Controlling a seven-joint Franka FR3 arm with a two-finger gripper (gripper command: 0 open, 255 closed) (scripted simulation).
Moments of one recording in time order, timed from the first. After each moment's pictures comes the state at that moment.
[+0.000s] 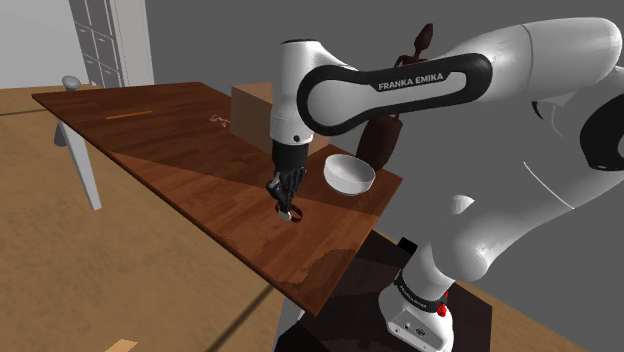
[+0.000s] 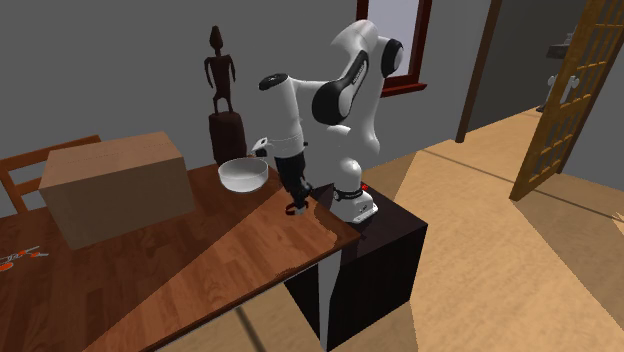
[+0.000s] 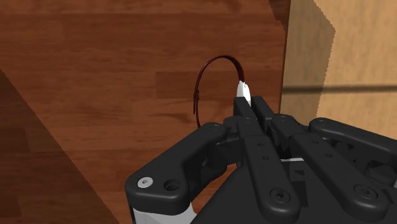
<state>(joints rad) 0.13 -0.35 0.34 -2.34 0.22 1.87 0.25</state>
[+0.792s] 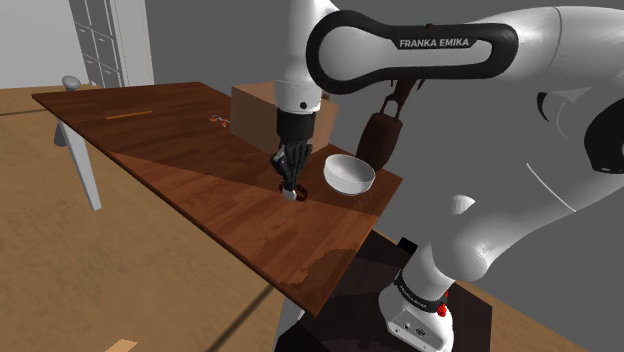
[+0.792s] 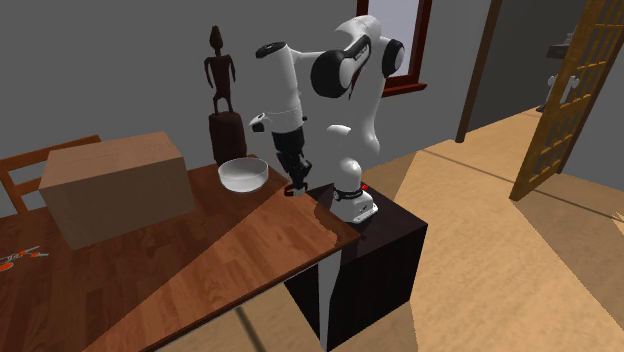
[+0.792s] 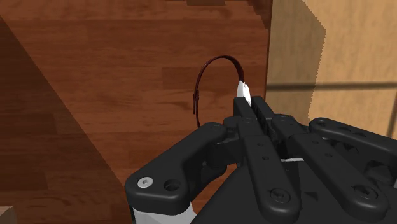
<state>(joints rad) 0.12 -0.38 0.32 -2.21 0.21 1.70 0.25</state>
